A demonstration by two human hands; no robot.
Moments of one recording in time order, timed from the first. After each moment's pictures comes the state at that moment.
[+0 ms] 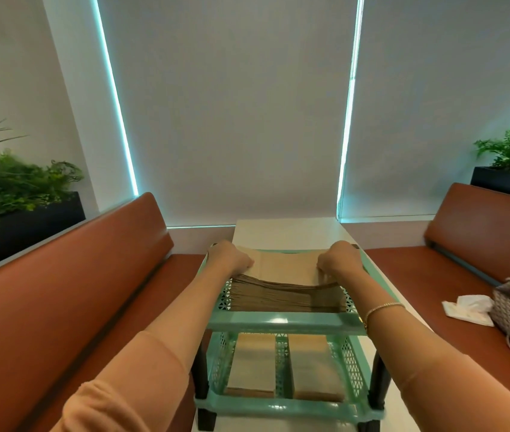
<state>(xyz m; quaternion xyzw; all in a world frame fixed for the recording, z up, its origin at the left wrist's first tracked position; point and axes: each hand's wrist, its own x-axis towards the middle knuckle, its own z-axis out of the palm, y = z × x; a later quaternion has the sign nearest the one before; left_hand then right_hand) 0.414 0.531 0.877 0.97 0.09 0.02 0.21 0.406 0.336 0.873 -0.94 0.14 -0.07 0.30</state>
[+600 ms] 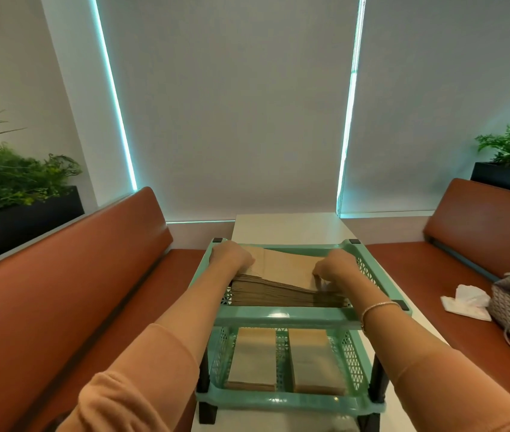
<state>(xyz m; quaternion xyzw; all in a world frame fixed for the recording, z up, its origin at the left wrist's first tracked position) 0.418 0.526 0.870 0.98 0.11 0.00 0.14 0.414 0.336 0.853 -0.95 0.14 0.01 0.29</state>
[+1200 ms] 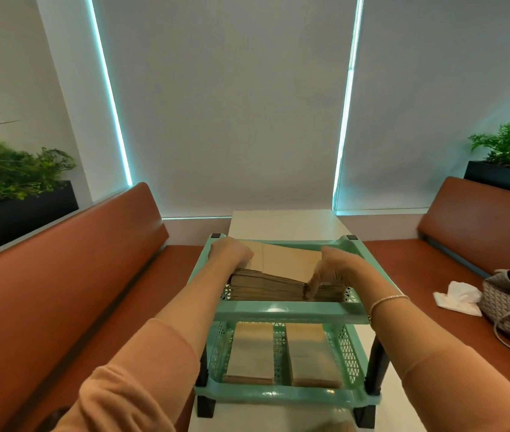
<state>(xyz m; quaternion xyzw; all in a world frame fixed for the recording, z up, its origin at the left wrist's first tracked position) 0.412 0.526 0.873 0.98 0.11 -0.01 0.17 0.389 0.339 0.871 -0.95 0.06 0.13 0.27</state>
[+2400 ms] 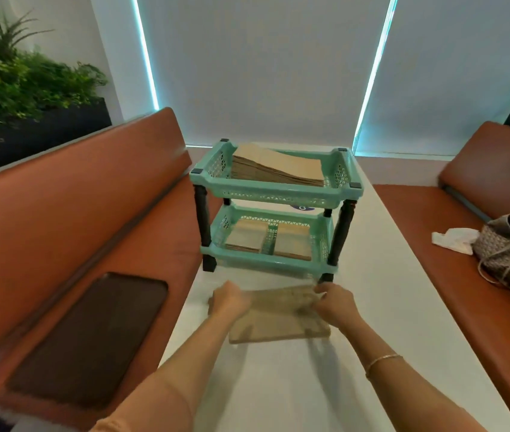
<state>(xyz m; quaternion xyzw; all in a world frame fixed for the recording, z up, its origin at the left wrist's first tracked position) 0.175 0.478 0.688 0.91 0.24 -0.12 0.32 0.193 0.282 0.687 -0.95 0.05 0.11 0.29</state>
